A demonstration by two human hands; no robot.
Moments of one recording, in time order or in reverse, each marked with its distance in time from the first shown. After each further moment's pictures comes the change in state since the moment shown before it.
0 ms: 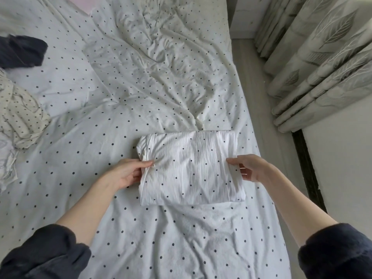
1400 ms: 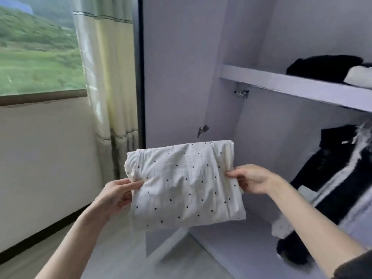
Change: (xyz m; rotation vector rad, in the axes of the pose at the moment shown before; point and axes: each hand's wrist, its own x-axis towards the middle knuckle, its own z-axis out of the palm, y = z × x) left_hand -0.606 -0.412 0.141 1.328 -1.816 0.077; right_hand -0.771 0.697 0.354 1.517 1.420 -0.089
